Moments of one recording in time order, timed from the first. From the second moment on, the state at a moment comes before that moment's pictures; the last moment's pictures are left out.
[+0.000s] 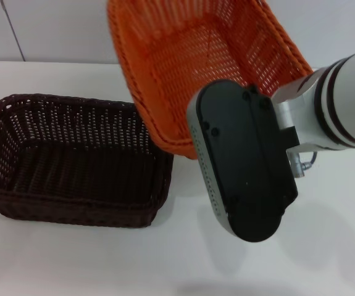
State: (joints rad) left arm -0.21 -2.06 -2.89 -0.87 1.02 -0.96 1.77; right arm 0.72 2.07 1.16 2.01 -2.92 1.71 -0.92
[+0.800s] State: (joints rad) left arm -0.20 -2.06 -2.89 -0.84 0.99 -0.98 1.77; right arm 0.76 2.08 1.06 1.95 -2.87 1.45 -0.97
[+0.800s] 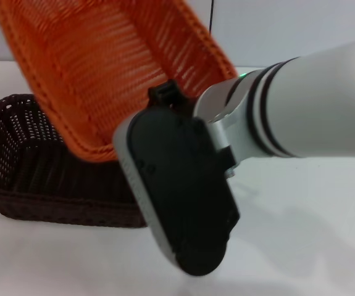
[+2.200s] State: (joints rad) left arm -0.19 -2.06 -2.89 -0.73 0.83 -1.11 1.84; right arm 0.43 2.07 1.19 1.74 -2.47 1.02 -1.88
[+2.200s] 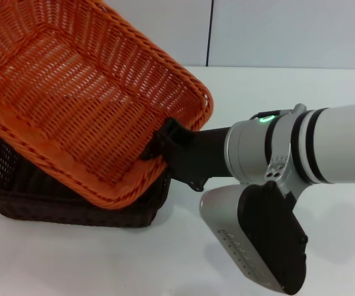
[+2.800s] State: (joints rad) left arm -0.18 -2.06 -2.89 -0.68 0.79 -1.17 1.85; right arm 0.41 2.08 1.03 1.75 -2.81 0.96 -1.78
